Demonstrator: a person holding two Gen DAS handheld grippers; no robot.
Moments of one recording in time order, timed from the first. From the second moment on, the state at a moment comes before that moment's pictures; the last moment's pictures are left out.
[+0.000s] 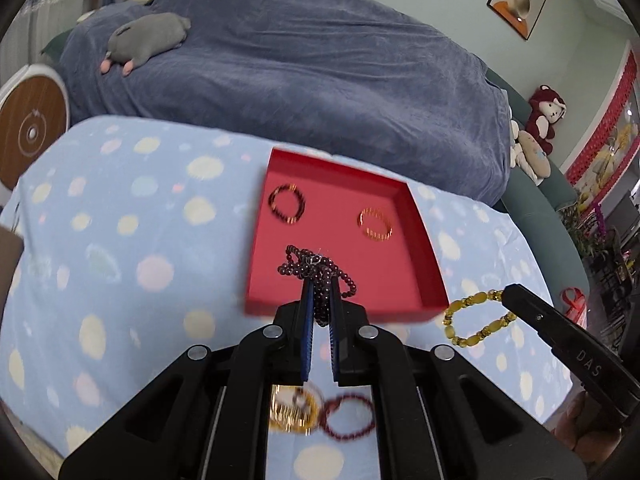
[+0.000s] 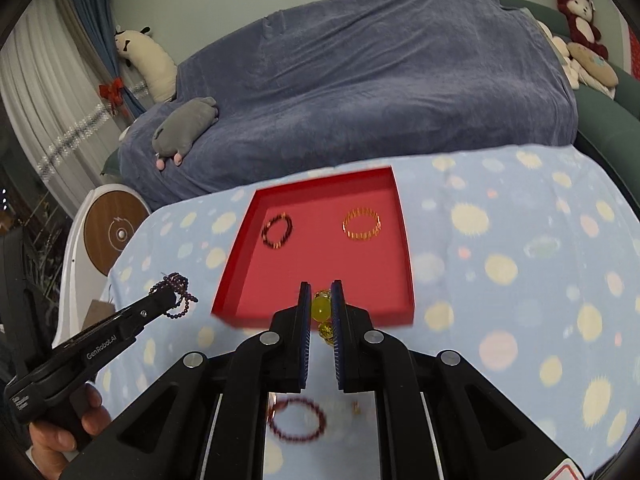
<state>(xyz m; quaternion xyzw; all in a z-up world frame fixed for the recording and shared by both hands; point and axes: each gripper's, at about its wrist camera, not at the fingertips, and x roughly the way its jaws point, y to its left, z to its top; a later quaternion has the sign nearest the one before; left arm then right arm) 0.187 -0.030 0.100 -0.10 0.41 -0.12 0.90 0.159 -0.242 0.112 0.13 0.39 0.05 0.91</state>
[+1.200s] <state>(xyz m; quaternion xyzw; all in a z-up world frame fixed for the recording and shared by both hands) 0.212 -0.011 0.048 -0.11 0.44 -0.07 0.89 0.194 -0.249 0.058 0.13 0.43 0.03 0.89</state>
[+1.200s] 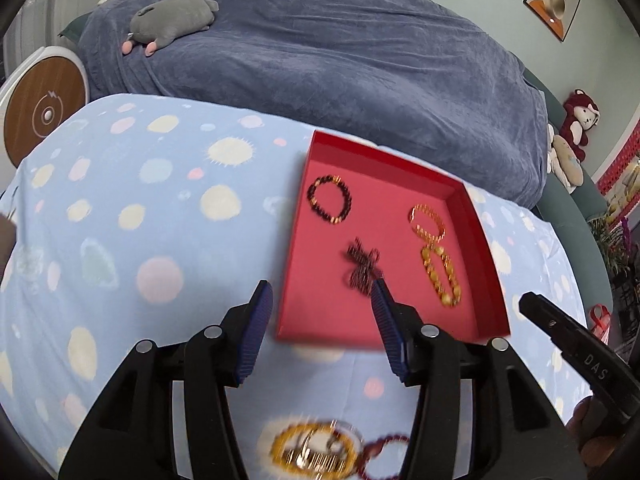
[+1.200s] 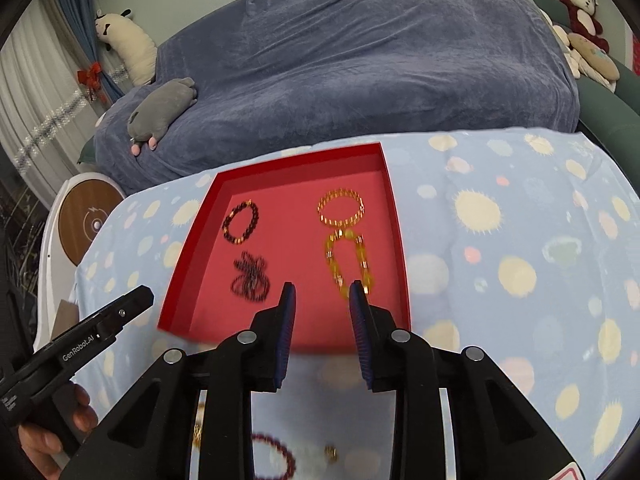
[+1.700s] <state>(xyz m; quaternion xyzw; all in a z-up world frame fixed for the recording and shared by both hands) 0.099 0.012 0.012 -0.10 0.49 -0.06 0.87 0.078 -0.229 0.021 0.16 0.48 0.02 0.86</state>
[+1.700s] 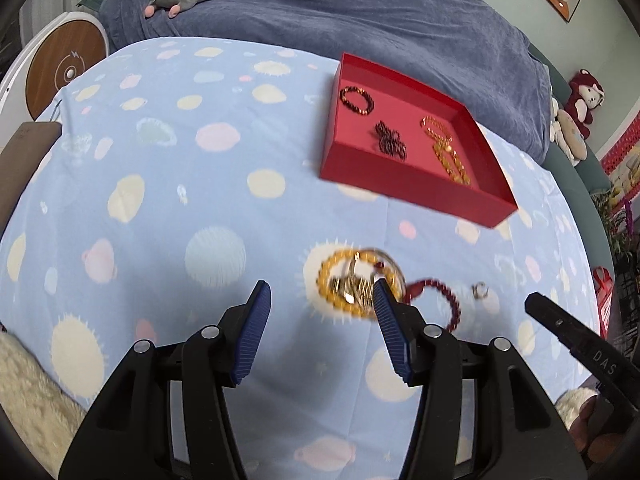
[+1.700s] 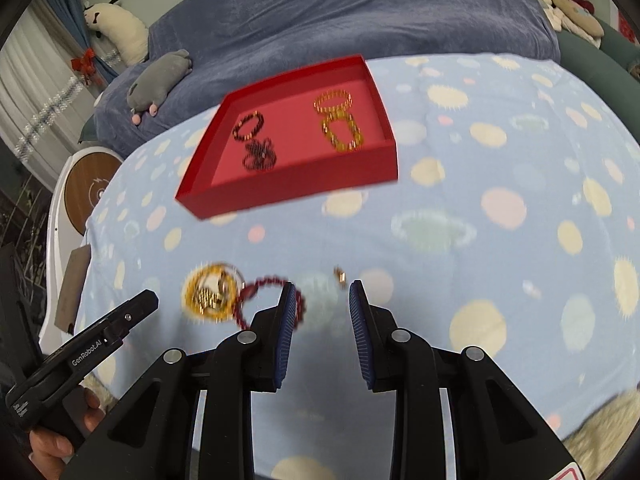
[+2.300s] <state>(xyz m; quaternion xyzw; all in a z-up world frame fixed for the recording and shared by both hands) 0.102 -0.017 -0.021 -0.12 0.52 -0.08 0.84 0.044 -0.221 -0.006 0.16 0.51 0.02 0.84</state>
